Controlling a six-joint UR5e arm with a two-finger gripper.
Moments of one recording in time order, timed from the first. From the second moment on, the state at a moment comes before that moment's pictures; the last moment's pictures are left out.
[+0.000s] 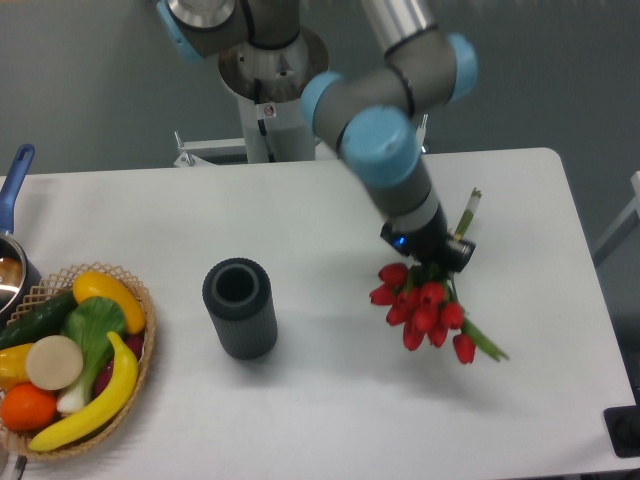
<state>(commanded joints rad) 2.46 -2.00 -1.72 -0.81 1.98 1.08</state>
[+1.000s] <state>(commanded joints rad) 2.43 -2.05 -1.67 -0.80 1.97 1.07</state>
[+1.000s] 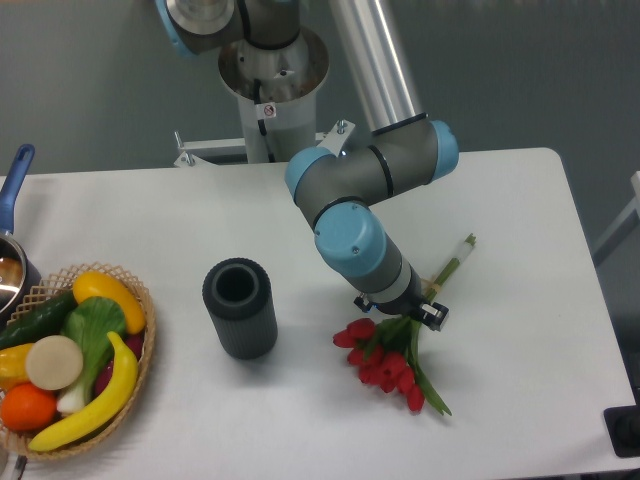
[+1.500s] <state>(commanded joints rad) 2.49 -1.88 -1.63 -0.82 1.84 1.03</state>
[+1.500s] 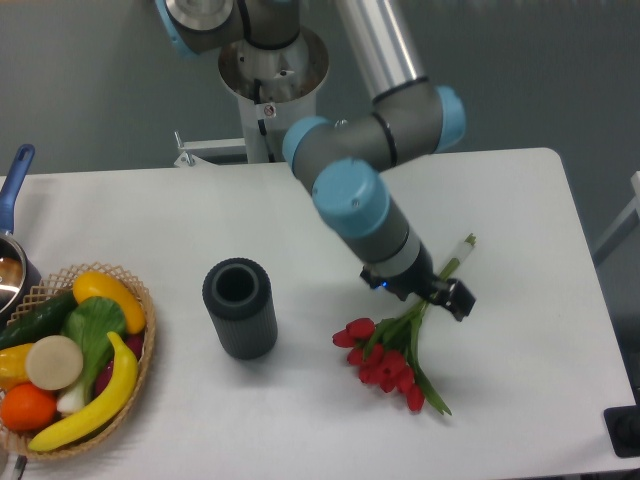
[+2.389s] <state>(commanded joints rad) 2.80 -1.62 -1.69 -1.10 1.49 1.60</state>
